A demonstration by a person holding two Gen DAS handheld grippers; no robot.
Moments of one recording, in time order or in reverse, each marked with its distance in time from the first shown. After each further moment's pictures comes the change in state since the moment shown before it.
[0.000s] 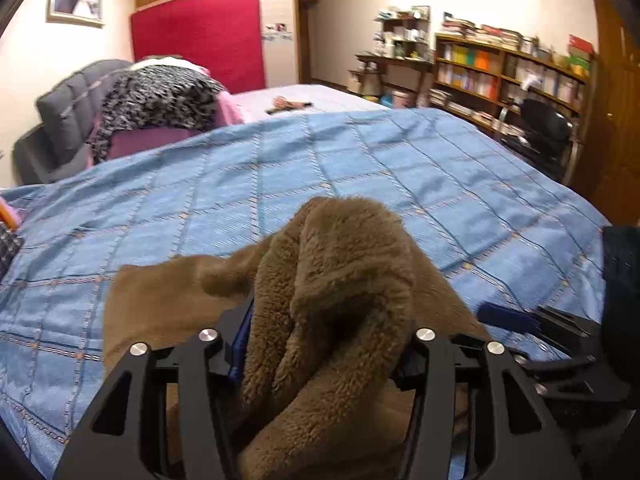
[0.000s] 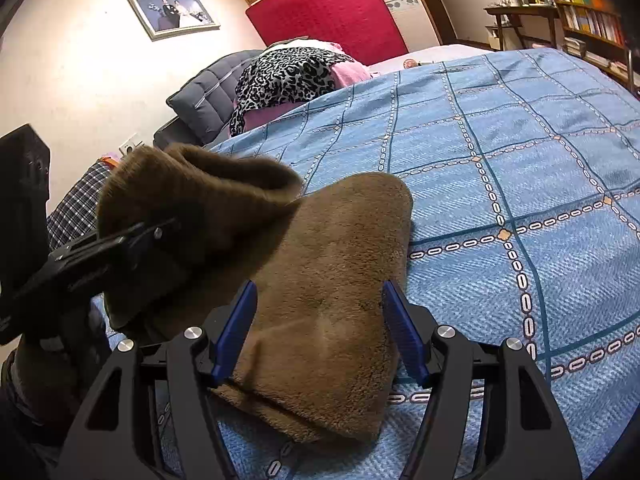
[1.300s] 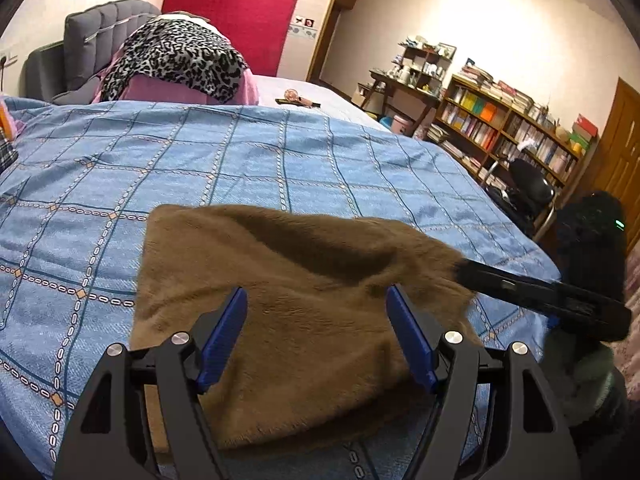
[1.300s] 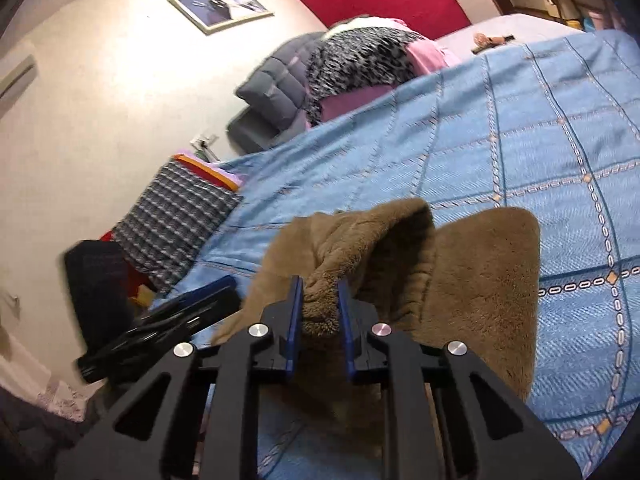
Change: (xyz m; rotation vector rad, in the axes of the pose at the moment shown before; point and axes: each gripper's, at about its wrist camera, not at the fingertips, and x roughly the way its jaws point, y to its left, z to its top) left arm -0.061 0.100 -0.027 -0.262 -0.028 -0.127; right arm -0.002 0.060 0.051 0.001 0.102 0.338
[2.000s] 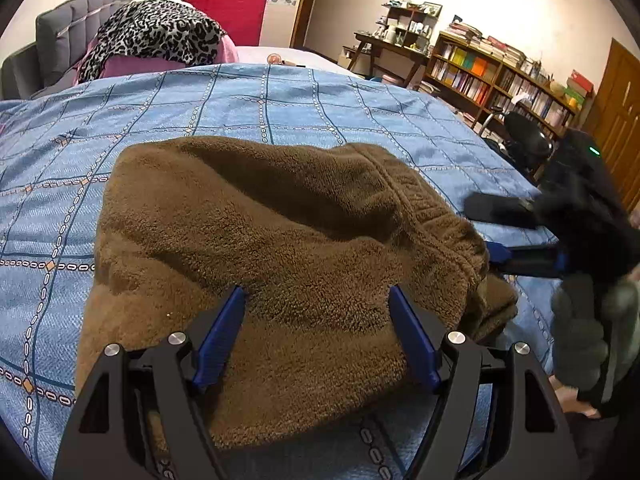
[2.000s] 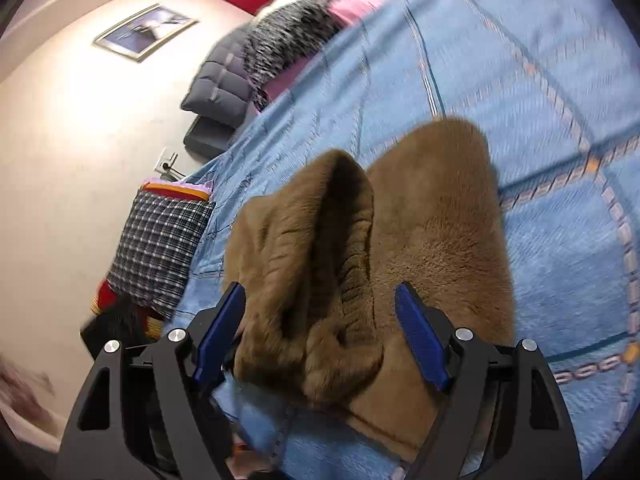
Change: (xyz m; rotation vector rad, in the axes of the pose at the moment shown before) left arm 0.035 -0.014 -0.049 0.103 0.135 -0.006; right arm 0.026 -0.071 -0.010 0.377 0.099 -0.049
